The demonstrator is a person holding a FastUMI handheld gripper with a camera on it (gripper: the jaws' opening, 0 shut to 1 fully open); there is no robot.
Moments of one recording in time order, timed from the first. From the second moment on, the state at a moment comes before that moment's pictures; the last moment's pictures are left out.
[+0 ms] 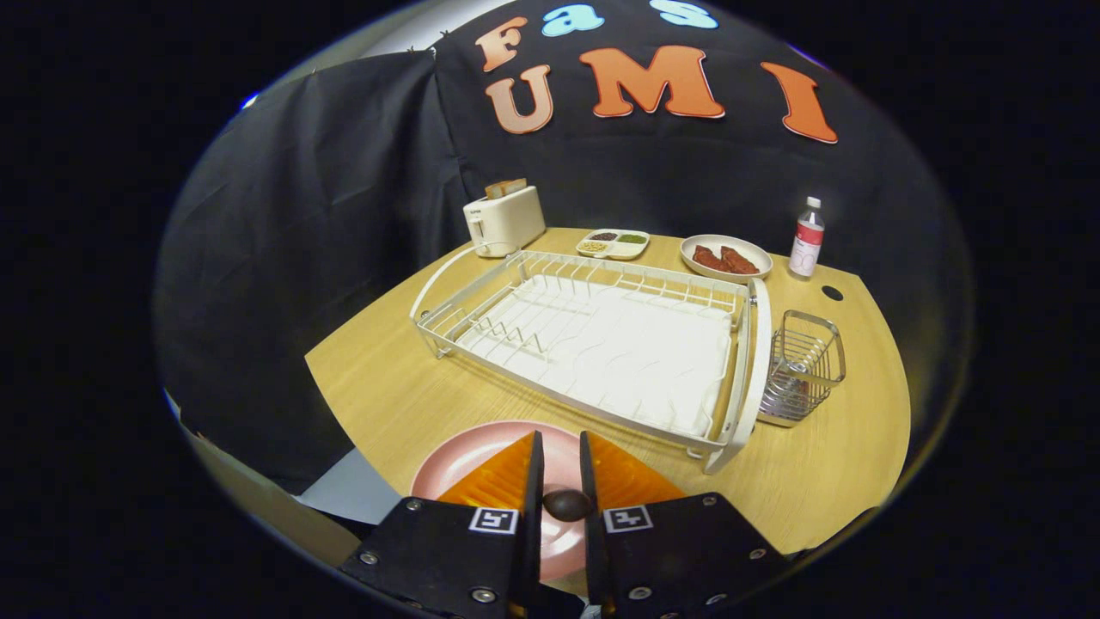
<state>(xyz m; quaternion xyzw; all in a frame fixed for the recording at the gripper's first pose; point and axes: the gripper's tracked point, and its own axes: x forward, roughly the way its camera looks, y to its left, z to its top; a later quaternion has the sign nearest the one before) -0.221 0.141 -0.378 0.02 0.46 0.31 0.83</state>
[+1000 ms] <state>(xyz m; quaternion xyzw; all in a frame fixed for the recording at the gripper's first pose) -0.100 0.102 -0.259 0.02 0.32 0.22 0.92</state>
